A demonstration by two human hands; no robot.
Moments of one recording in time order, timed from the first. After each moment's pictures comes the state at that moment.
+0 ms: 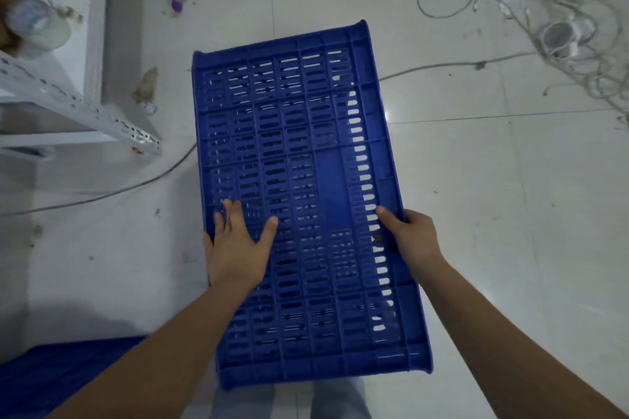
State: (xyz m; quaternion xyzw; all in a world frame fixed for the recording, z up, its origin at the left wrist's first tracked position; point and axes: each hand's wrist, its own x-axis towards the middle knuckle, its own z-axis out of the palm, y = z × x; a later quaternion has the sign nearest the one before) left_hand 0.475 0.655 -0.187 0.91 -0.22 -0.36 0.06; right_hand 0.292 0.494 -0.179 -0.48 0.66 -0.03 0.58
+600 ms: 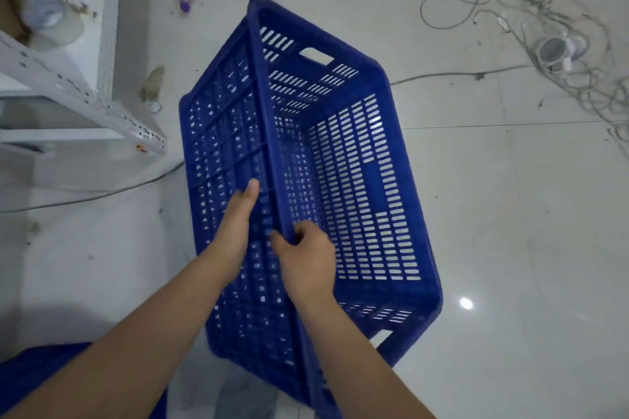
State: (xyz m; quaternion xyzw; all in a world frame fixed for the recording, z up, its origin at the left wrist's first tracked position) left_hand 0.526 0.654 -0.178 0.72 0.04 -0.55 0.43; right_hand 0.417 0.618 -0.145 -0.60 0.59 -0.01 0.54
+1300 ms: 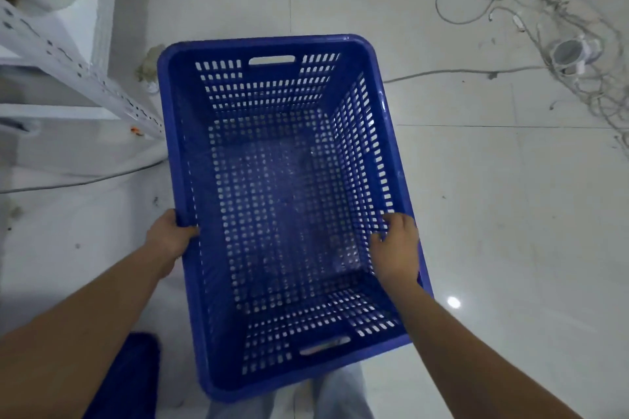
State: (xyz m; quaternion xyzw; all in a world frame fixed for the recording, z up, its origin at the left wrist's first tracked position) left_hand 0.609 0.733 -0.252 0.84 0.06 -0.46 0.28; right_hand 0.342 0.559 -0.233 -0.70 0.64 0.05 0.30
